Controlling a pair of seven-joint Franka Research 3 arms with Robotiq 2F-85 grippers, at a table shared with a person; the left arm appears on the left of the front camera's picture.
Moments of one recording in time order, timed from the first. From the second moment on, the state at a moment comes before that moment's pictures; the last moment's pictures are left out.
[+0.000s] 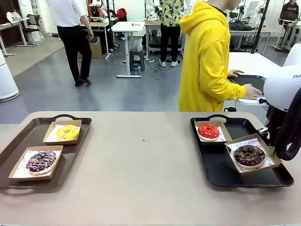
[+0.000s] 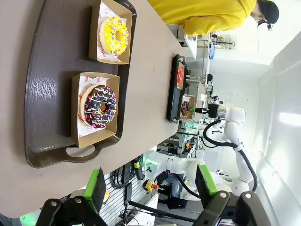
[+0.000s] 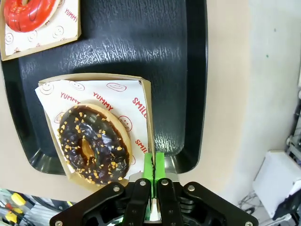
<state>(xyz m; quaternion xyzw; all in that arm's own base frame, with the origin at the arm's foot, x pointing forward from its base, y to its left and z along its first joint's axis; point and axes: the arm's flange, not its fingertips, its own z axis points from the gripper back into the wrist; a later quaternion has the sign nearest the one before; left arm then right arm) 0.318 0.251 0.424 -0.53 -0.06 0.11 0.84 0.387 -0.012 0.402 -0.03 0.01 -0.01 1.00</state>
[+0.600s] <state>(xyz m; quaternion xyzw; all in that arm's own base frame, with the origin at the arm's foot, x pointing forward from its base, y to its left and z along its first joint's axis) 0.318 0.251 0.424 -0.53 -0.06 0.11 0.84 0.402 -0.005 0.357 -0.04 0.04 -0.03 1.00</state>
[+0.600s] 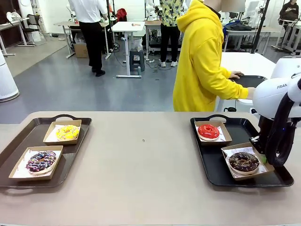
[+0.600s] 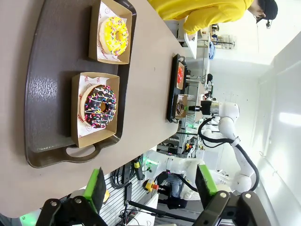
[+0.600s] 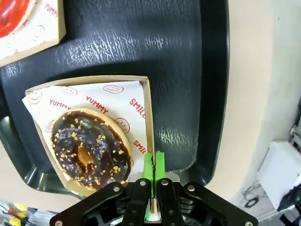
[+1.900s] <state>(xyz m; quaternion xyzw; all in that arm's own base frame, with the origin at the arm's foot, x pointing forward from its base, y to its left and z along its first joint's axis) 0.318 0.251 0.424 -0.53 -0.06 0.11 0.84 0.404 -0.005 0.365 -0.03 0.03 -0.02 1.00</state>
